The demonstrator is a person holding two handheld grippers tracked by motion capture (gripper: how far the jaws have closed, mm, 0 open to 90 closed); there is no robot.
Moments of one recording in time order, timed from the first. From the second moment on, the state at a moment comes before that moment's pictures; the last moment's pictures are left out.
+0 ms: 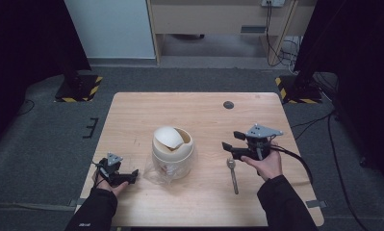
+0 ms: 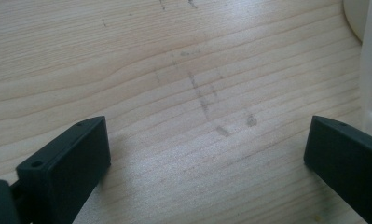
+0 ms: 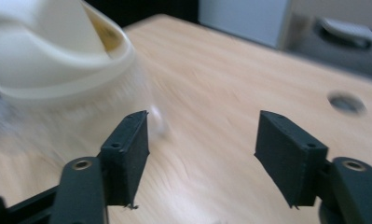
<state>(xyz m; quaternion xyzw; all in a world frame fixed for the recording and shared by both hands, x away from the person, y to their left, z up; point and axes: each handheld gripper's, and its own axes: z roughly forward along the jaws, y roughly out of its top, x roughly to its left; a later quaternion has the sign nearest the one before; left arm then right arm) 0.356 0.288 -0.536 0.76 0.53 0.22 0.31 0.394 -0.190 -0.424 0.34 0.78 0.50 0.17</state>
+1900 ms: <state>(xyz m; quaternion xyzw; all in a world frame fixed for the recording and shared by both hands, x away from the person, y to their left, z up) 0.342 0.296 -0.489 0.69 0.53 0.23 0.44 0.374 -0.228 -0.464 0.40 0.77 0.46 0.17</state>
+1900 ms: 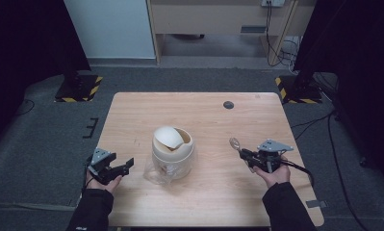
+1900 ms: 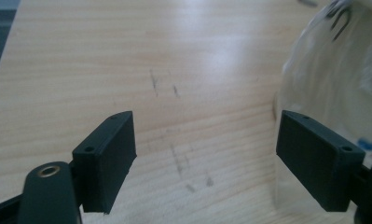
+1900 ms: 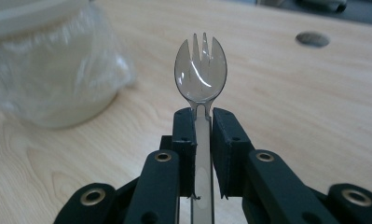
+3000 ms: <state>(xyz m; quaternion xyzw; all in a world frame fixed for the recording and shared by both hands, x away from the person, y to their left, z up) 0.336 0.226 -0.381 0.63 0.41 0.26 0.61 0.374 -0.242 -0.393 0.33 0.69 0.60 0.23</state>
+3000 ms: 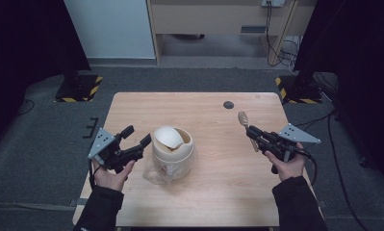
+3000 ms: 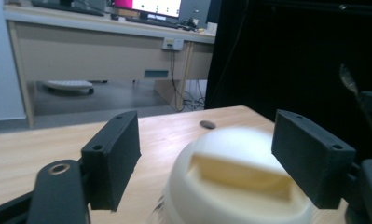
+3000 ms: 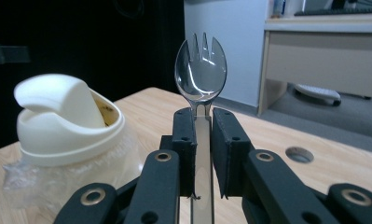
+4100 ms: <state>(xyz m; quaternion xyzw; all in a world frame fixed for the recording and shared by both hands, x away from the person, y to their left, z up) 0.362 0.083 -0.357 0.66 0.36 0.16 0.64 0.365 -0.202 -0.392 0.27 0.71 0.63 0.20</state>
